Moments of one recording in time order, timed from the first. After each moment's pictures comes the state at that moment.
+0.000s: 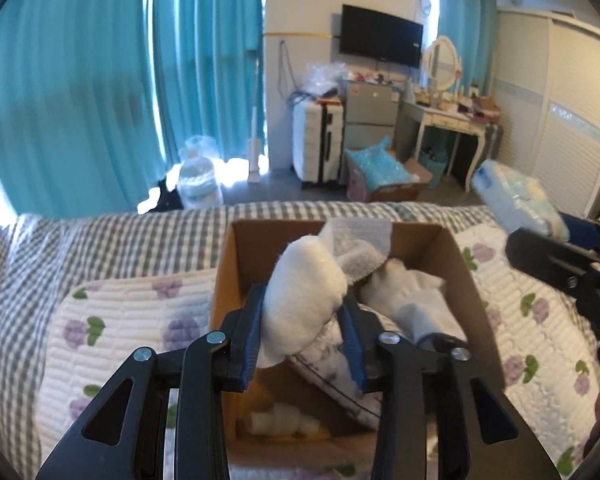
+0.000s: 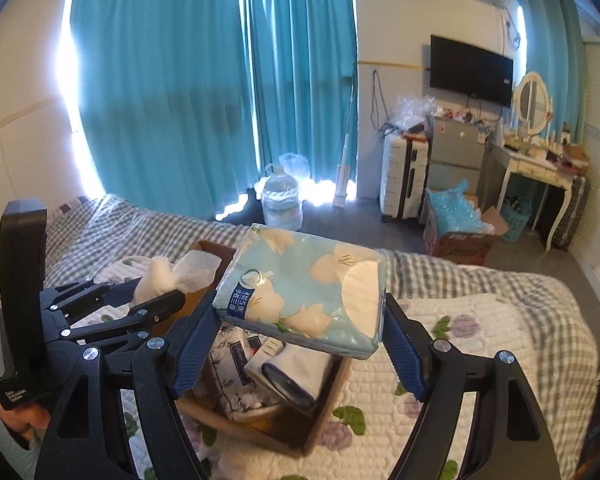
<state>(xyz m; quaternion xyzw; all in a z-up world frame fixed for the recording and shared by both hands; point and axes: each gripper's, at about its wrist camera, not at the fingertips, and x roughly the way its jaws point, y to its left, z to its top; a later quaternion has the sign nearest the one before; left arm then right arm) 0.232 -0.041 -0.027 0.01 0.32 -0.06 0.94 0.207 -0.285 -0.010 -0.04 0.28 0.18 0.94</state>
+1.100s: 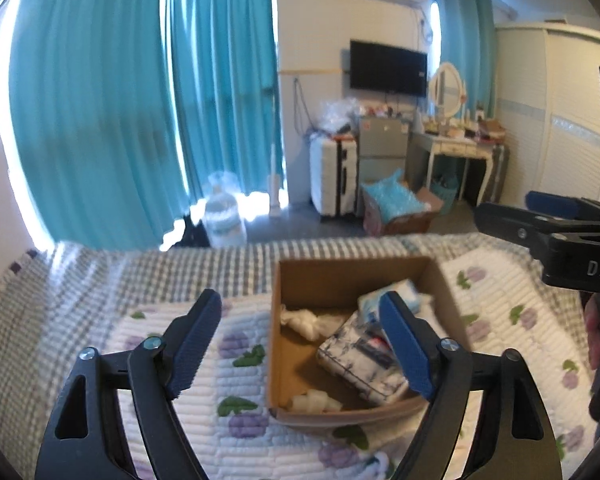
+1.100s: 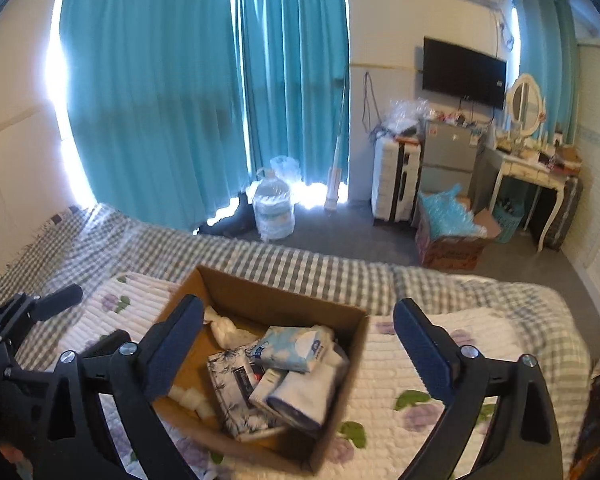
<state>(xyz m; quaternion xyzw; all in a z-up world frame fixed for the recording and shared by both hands) 0.150 -0.030 0.047 0.02 0.25 -0.03 0.97 0.221 -0.269 0.011 -0.04 0.28 0.16 0.95</state>
